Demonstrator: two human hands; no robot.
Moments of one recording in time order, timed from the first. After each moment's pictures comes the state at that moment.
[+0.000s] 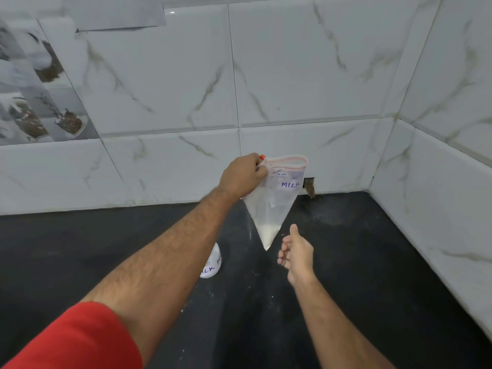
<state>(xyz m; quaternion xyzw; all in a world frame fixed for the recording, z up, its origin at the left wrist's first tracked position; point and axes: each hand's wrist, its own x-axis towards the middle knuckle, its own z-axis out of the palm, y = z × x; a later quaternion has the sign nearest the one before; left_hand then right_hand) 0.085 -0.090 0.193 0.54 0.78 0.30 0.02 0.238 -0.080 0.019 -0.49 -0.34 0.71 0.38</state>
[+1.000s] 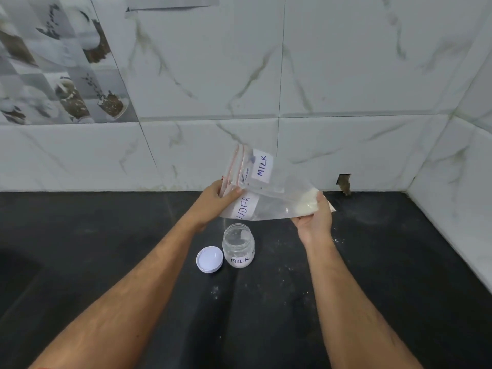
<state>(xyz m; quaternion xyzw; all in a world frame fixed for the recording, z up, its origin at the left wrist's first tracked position) -0.030 -0.222 0.125 0.41 0.69 0.52 0.31 0.157 -0.072 0.069 -0.31 -0.20 0.80 0.47</state>
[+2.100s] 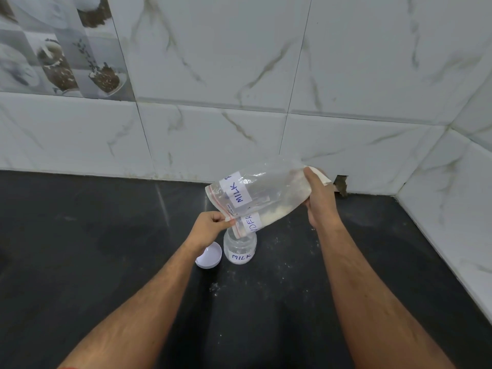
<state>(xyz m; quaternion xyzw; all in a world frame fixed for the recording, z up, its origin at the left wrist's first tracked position) -0.061 -0.240 0.021 0.33 0.68 0.54 0.36 0.135 -0.074 0.114 -0.33 -0.53 0.64 0.45</state>
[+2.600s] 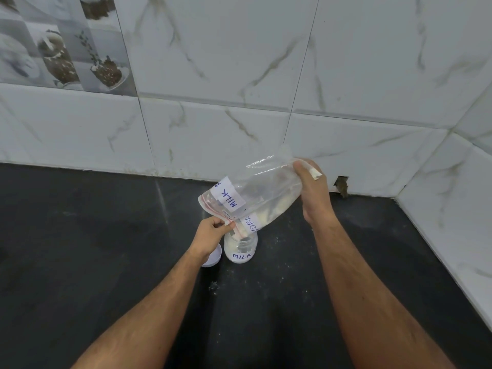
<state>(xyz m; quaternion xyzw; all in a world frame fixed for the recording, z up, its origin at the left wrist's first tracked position) -0.045 -0.240 -0.001 0.26 0.65 0.62 0.36 0.119 -0.092 0.133 -0.30 -0.59 0.61 0.43</state>
